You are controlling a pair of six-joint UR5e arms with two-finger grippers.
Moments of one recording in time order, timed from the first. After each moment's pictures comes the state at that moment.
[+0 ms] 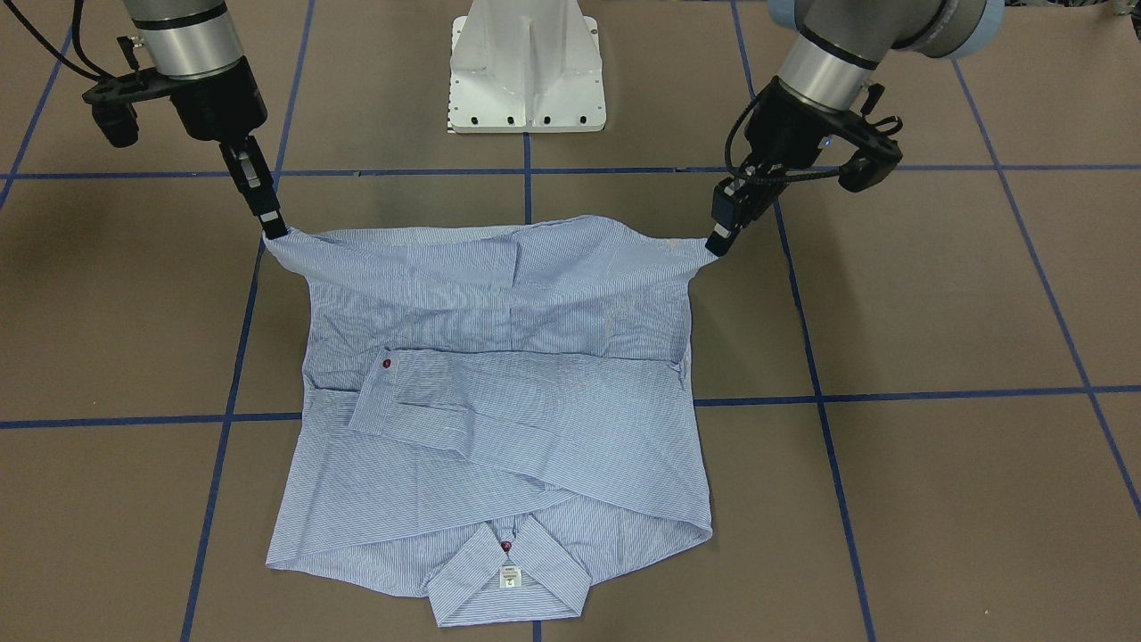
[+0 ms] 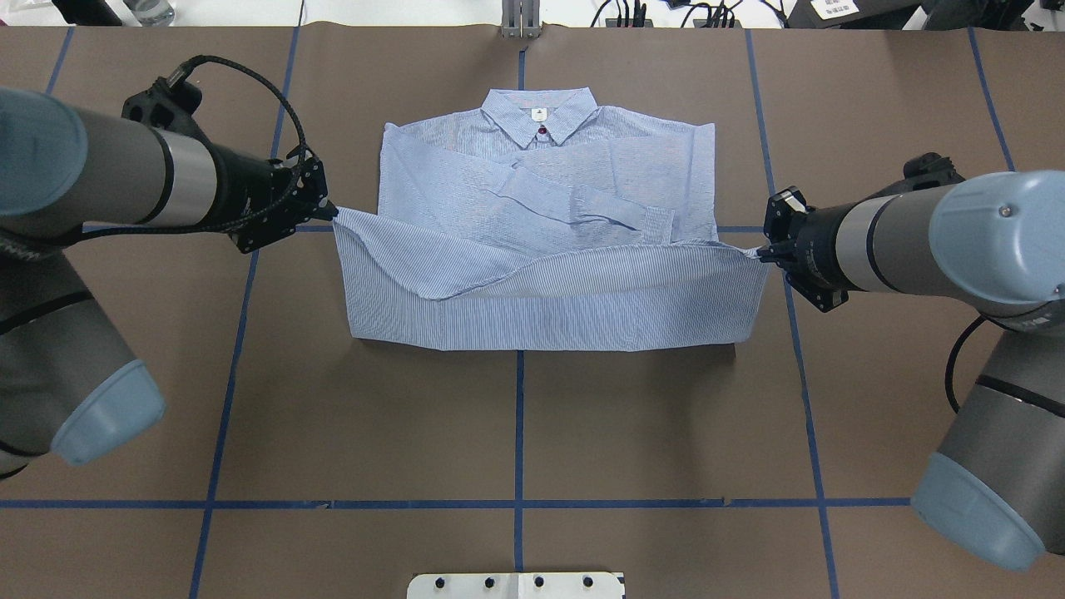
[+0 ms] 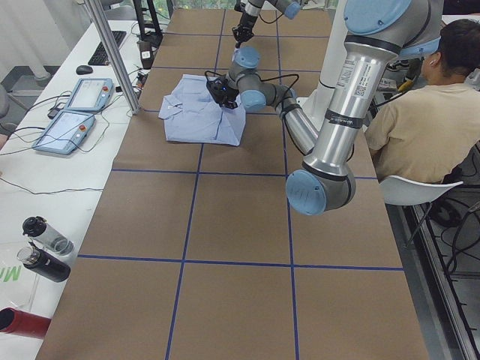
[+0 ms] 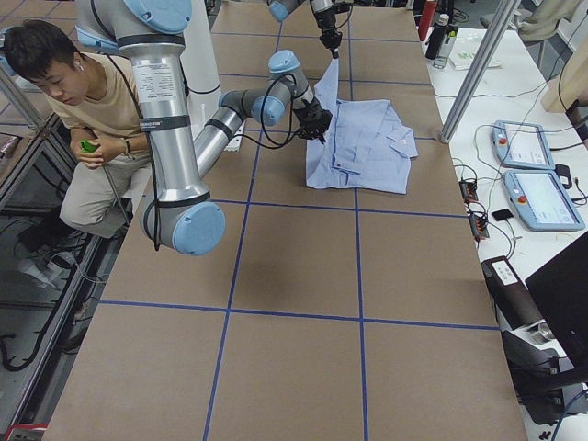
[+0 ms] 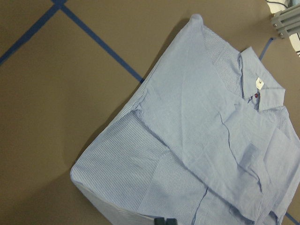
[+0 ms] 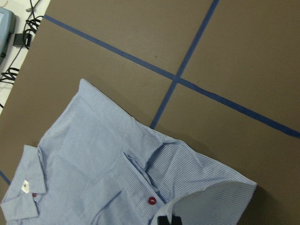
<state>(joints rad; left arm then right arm) -0.77 -1.96 -1.97 -1.93 -1.88 -1.86 0.68 -1.35 2.19 -1.50 1.66 2.22</state>
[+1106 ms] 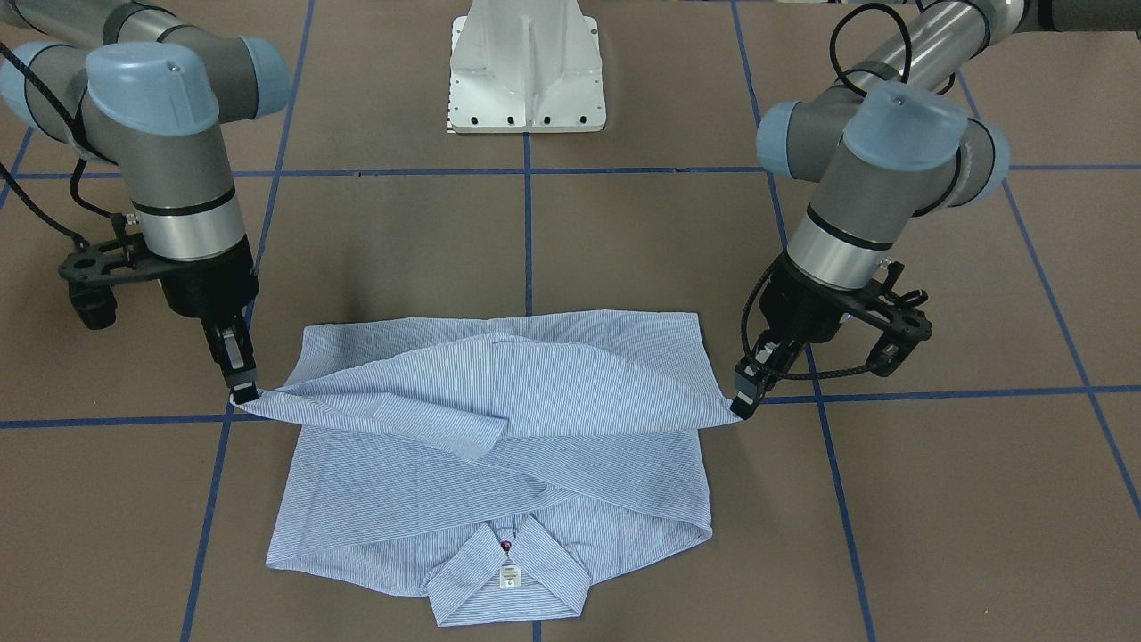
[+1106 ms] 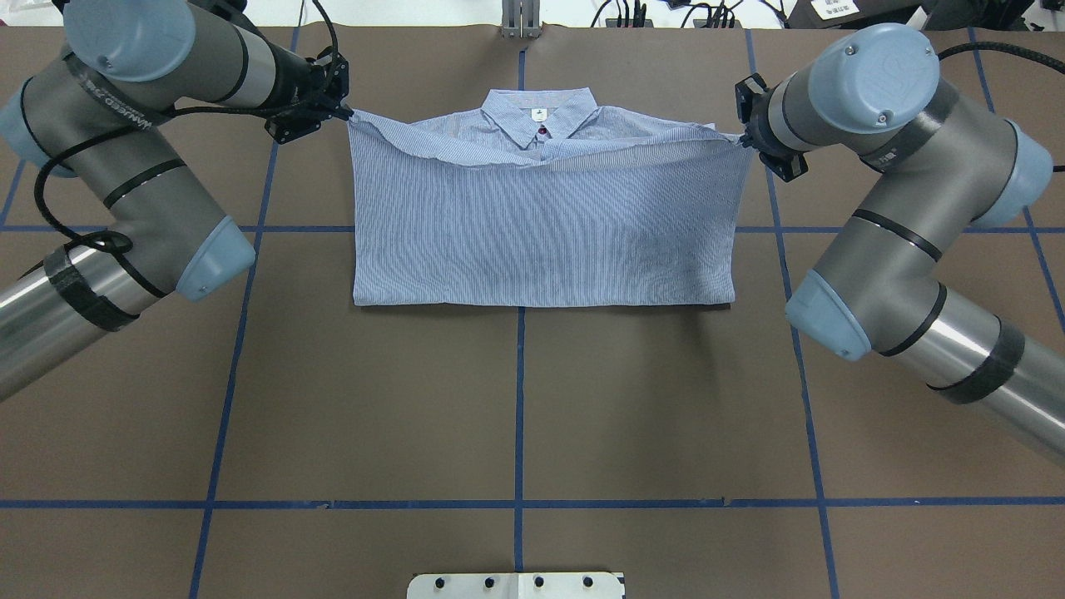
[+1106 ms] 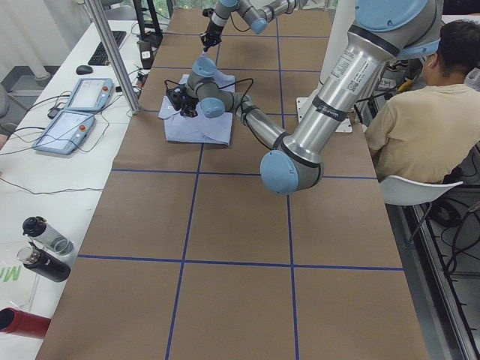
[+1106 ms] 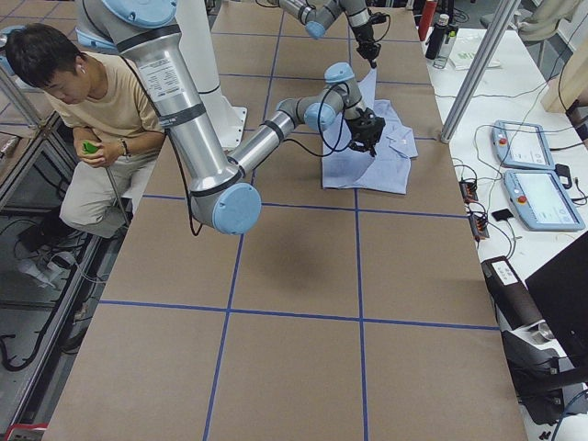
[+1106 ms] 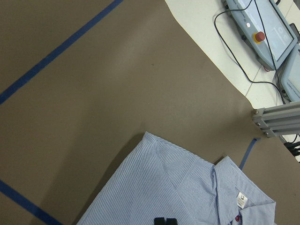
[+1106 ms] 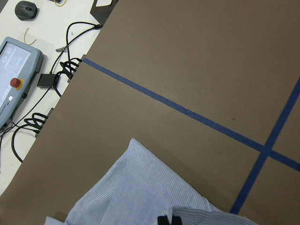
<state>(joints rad) -0.89 -2.18 -1.50 -2.12 -1.88 -1.79 0.84 -1.09 1.73 -1.41 1.66 2.05</state>
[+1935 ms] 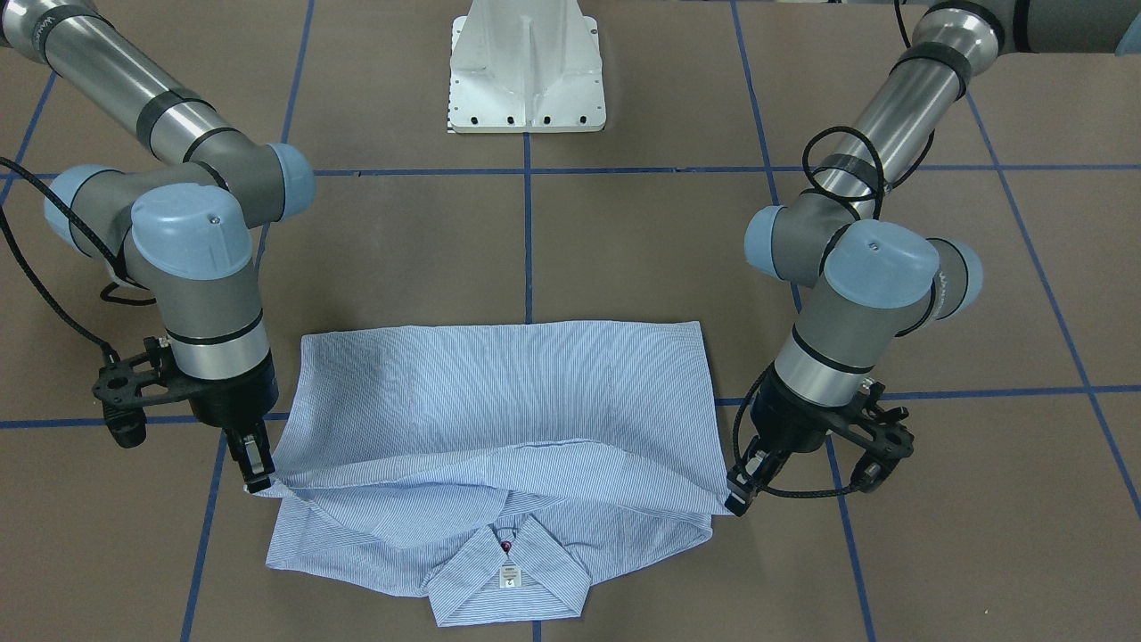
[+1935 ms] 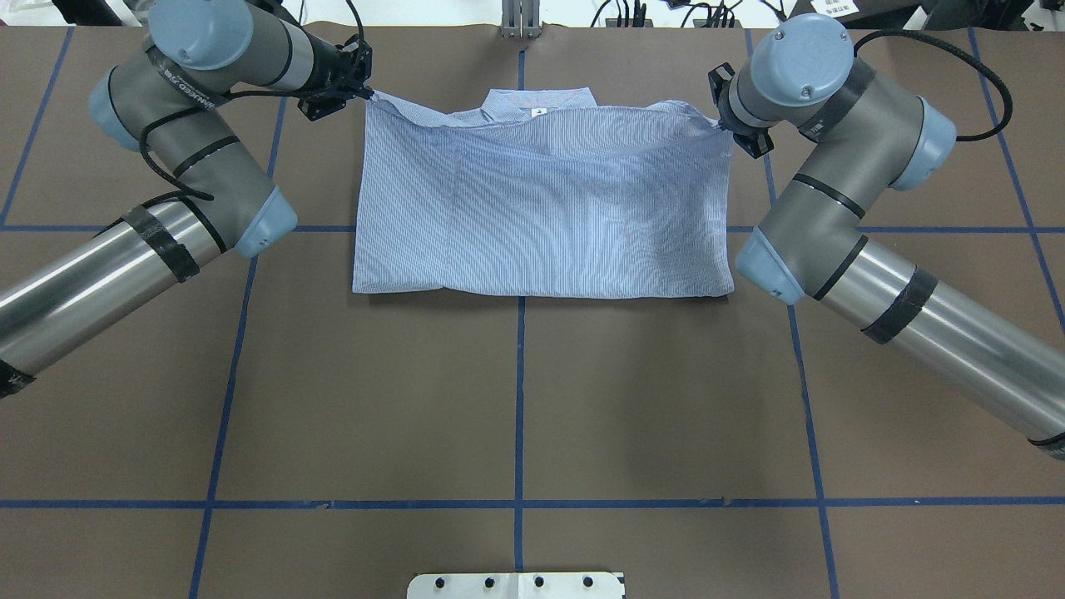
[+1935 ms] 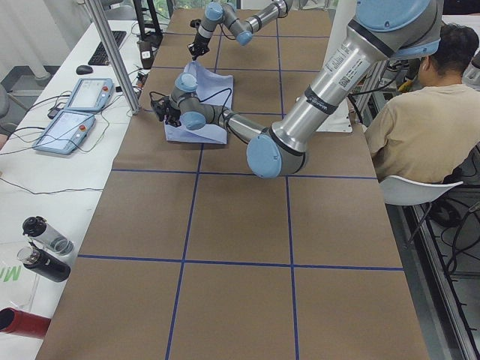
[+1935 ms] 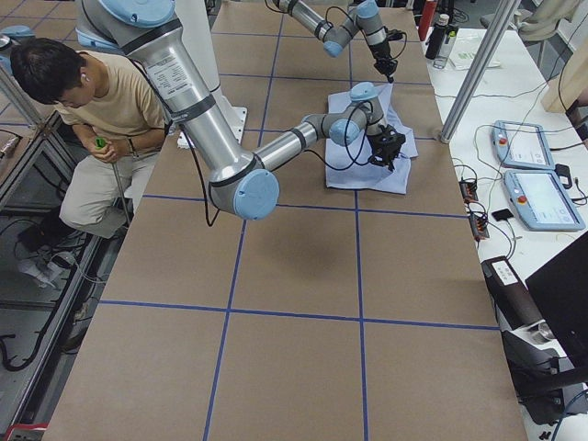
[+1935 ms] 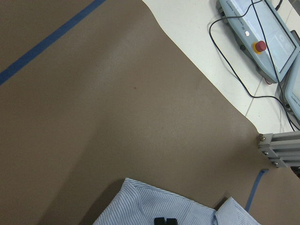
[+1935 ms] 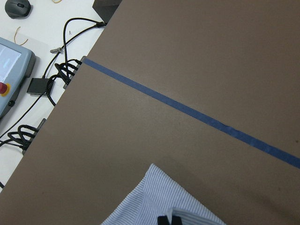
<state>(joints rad) -0.90 -2.33 -1.12 -2.37 -1.85 -1.78 0.85 -0.95 1.40 -1.25 1.65 2.04</state>
